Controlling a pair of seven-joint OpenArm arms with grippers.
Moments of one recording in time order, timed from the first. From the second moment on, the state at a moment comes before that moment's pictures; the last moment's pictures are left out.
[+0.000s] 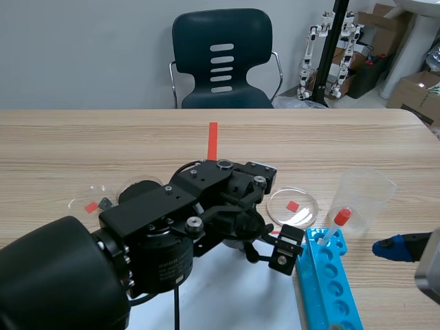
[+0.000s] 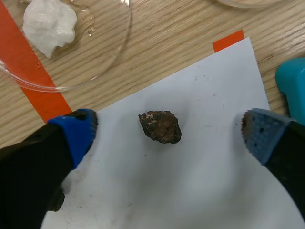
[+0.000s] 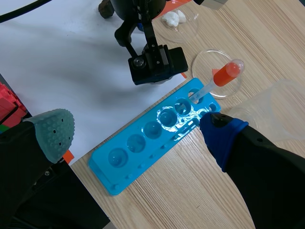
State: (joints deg) left arm -17.7 4.7 45.8 60.9 -16.6 17.0 49.0; right arm -59.0 23.3 14.9 122.2 -12.6 35.9 10.3
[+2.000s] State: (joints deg) left arm 7.8 -20.6 25.5 105.5 -18.8 9.0 25.5; right arm -59.0 23.4 14.9 122.2 -12.6 35.9 10.3
